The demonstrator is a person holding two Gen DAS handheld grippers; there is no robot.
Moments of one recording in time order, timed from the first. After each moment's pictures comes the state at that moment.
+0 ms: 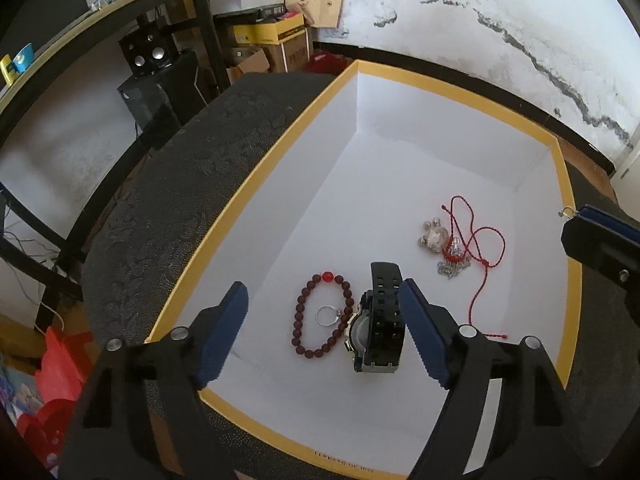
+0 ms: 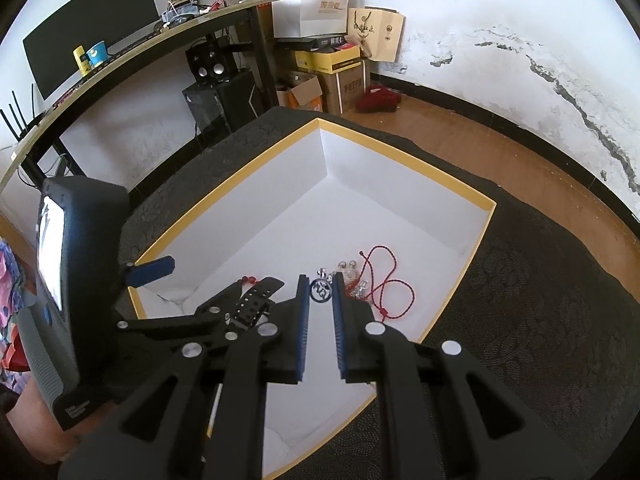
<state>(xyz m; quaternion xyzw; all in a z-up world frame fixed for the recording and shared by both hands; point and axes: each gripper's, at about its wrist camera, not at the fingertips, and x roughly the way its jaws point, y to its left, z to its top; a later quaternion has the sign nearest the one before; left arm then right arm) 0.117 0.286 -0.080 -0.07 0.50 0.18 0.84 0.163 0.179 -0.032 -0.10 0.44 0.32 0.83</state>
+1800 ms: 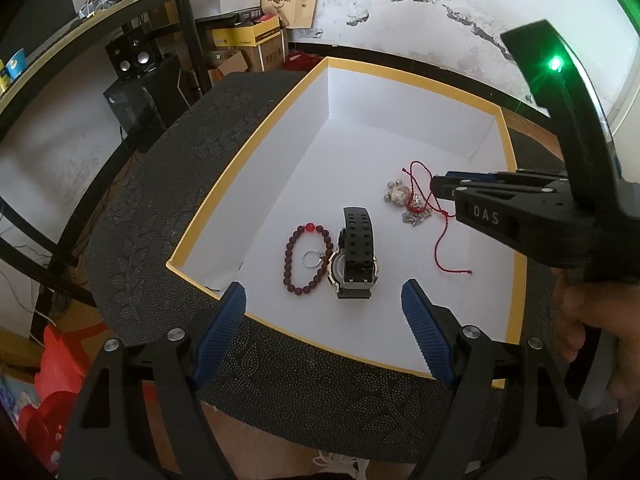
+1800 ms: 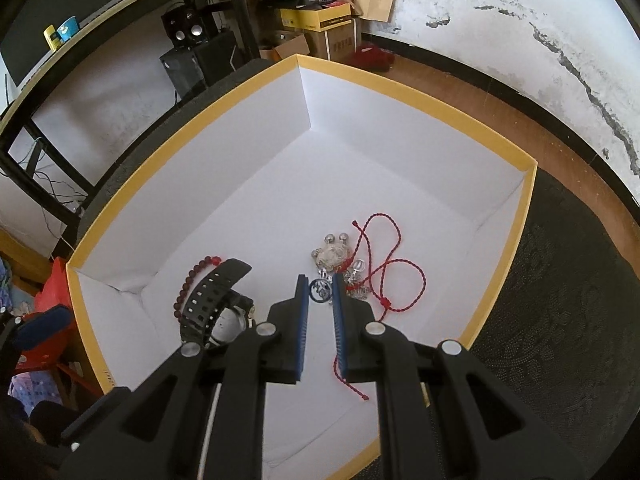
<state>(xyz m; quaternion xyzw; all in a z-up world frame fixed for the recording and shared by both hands) 0.060 0.266 -0.059 -0.07 0.50 0.14 0.85 0.197 0.211 -0.093 -0.12 0.50 0.29 0.81</state>
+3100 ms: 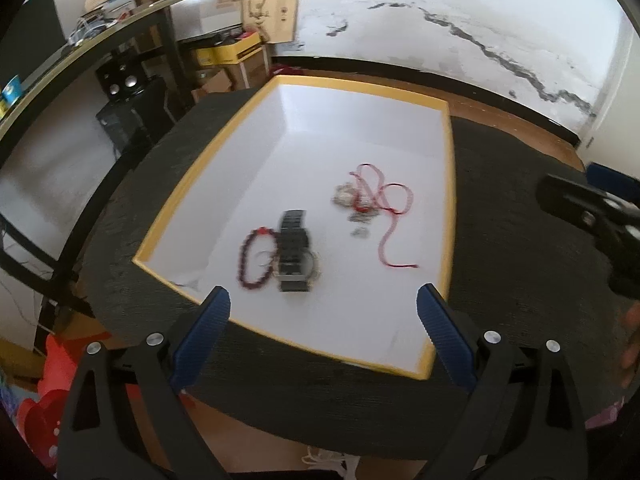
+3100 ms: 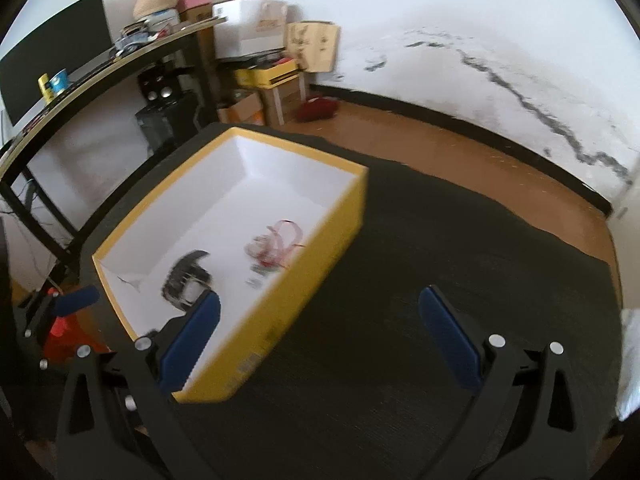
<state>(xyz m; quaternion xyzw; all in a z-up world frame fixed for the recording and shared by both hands) 0.054 0.193 -0.043 -0.04 0.48 0.12 0.87 0.125 0.054 -0.011 -0.08 0.42 0.21 0.88</state>
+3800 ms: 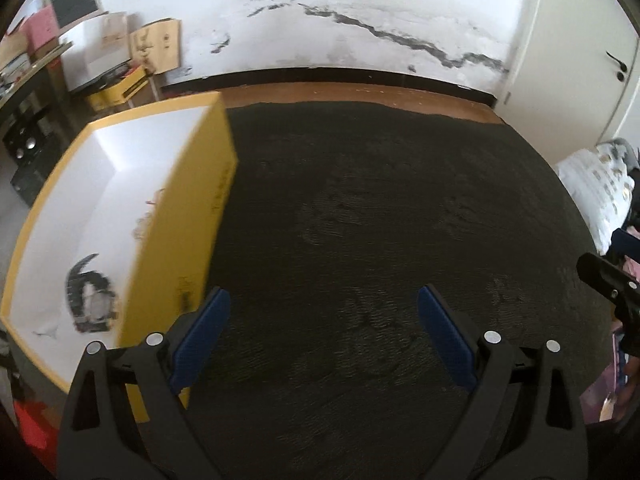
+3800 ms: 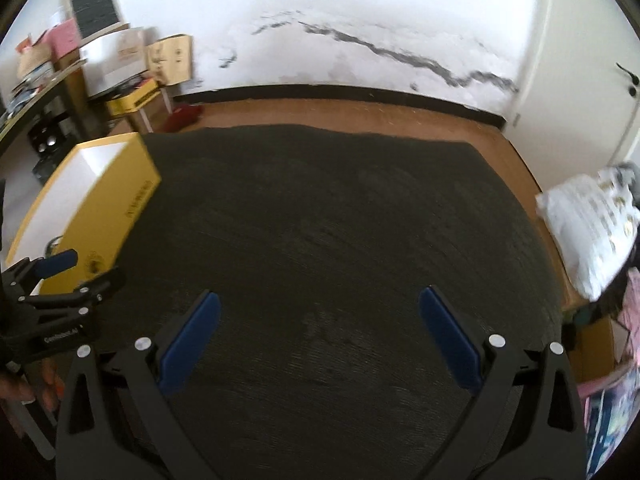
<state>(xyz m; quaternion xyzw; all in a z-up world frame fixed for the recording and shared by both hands) 0.101 0.021 -0.086 0.00 0.47 -0.04 0.88 0.072 -0.173 -0.066 -0.01 0.45 0.01 0.89</state>
